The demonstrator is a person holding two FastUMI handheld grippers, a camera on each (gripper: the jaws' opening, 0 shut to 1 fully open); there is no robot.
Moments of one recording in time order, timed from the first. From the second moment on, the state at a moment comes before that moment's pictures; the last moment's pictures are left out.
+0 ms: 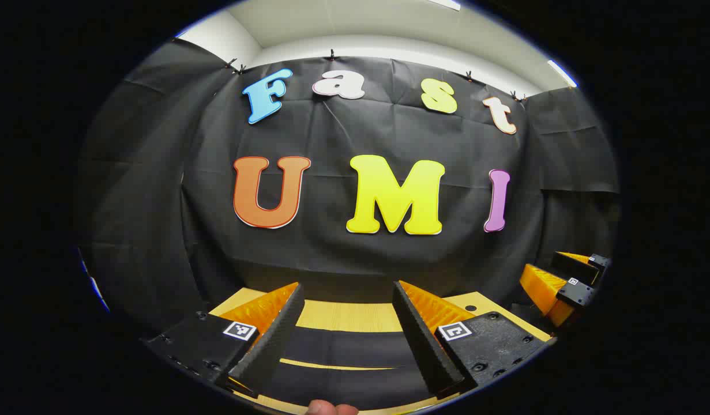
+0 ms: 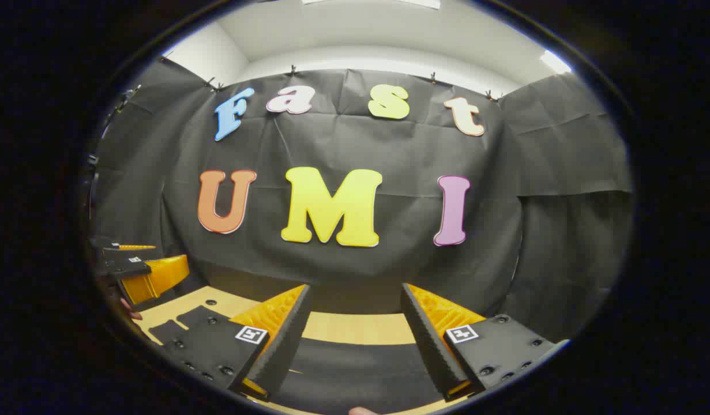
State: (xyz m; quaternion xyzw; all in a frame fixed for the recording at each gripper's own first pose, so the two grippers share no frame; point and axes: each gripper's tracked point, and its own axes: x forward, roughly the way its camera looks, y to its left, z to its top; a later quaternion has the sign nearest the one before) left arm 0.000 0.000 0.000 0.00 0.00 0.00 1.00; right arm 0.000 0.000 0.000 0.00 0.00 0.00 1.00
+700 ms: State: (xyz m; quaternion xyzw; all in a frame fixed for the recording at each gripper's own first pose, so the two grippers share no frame) left arm 0.010 0.001 0.000 0.01 0.00 -0.01 1.00; right arm 0.006 -0.025 -0.002 0.00 0.00 -0.04 1.00
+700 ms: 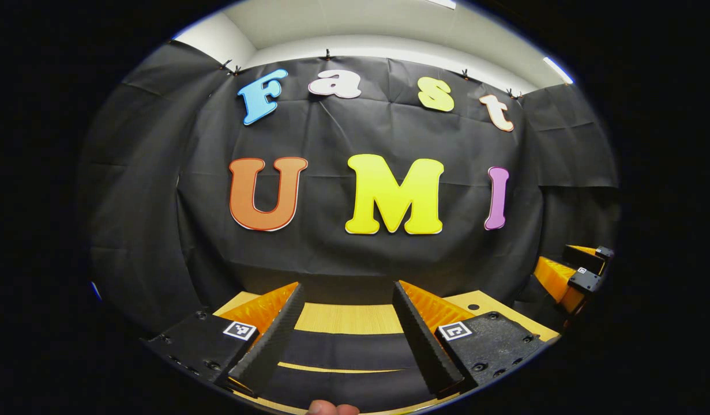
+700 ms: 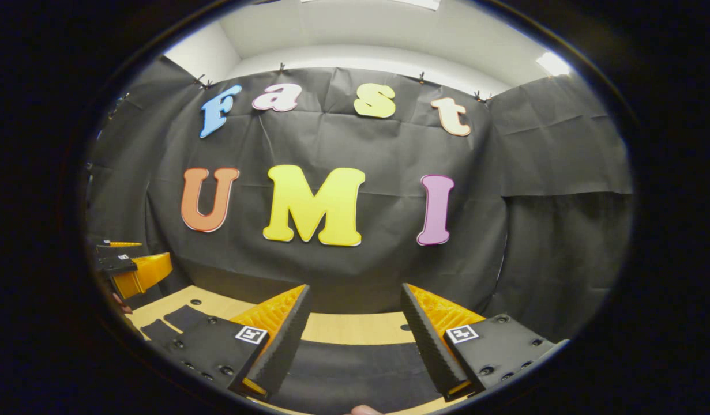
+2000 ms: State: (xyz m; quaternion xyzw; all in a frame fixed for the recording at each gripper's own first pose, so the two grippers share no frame) left arm -0.035 0.218 -0.138 -0.10 0.17 0.19 0.96; right arm -0.023 -0.248 -0.169 0.13 0.23 -0.18 0.95
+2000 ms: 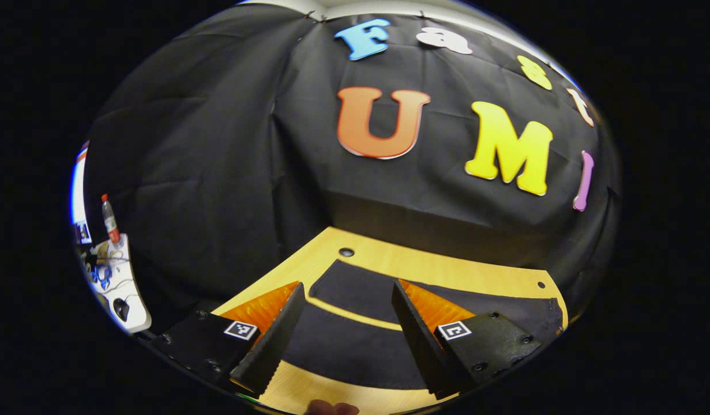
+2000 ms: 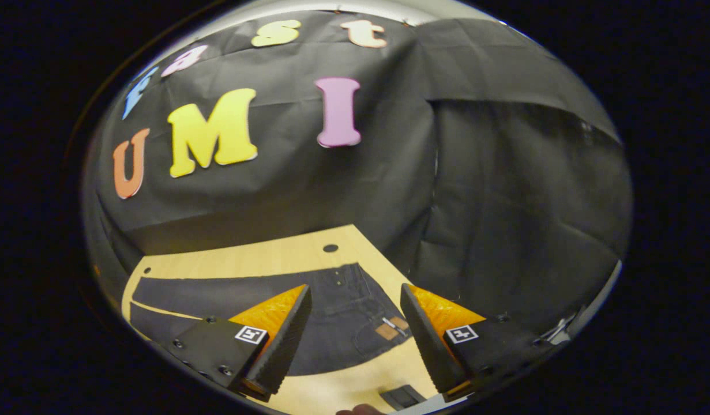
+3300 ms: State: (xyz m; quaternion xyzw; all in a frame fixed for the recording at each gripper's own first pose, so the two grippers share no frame) left arm -0.029 0.255 -0.307 -0.56 0.22 0.31 0.73; right arm -0.012 -0.269 -0.367 0.46 0.39 -0.24 0.76
